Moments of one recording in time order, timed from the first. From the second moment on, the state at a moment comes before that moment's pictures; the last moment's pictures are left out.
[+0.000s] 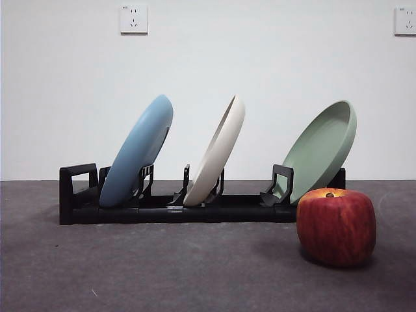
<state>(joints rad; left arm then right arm) -0.06 0.01 0.02 -0.13 0.06 -0.26 0.08 0.02 0.02 -0.18 -0.02 0.34</state>
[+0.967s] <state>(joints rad) -0.06 0.83 0.72 -0.35 0.47 -0.17 0.08 0.82 0.73 -0.32 -0.48 0.20</state>
